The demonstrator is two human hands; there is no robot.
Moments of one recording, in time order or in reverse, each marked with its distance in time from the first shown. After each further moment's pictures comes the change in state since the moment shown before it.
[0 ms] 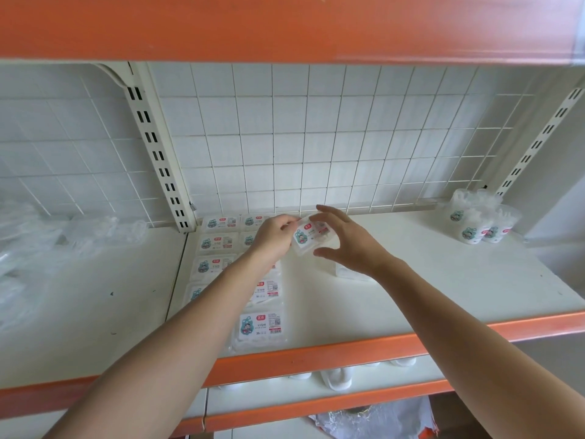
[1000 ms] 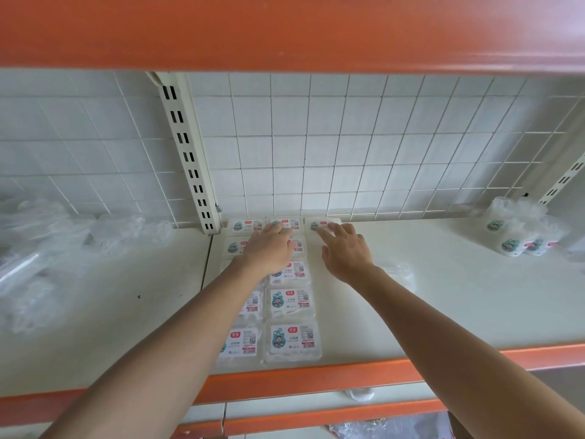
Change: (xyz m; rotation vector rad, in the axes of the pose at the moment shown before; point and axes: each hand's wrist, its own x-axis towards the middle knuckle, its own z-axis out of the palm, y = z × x) left_hand 0.040 -0.057 -0.055 1.026 -0.204 0.163; right_hand 0.049 -0.015 0.073 -0.571 -0.083 0.208
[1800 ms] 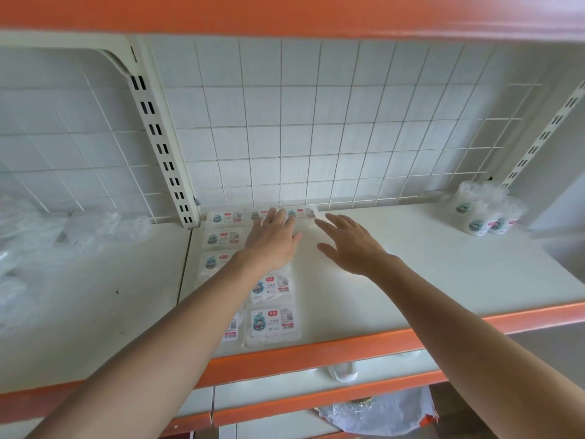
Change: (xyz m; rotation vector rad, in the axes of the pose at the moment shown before) left_hand -0.011 0.048 -0.001 0.129 0.090 0.087; right_hand -0.038 0.045 -0.022 0.108 -0.064 -0.091
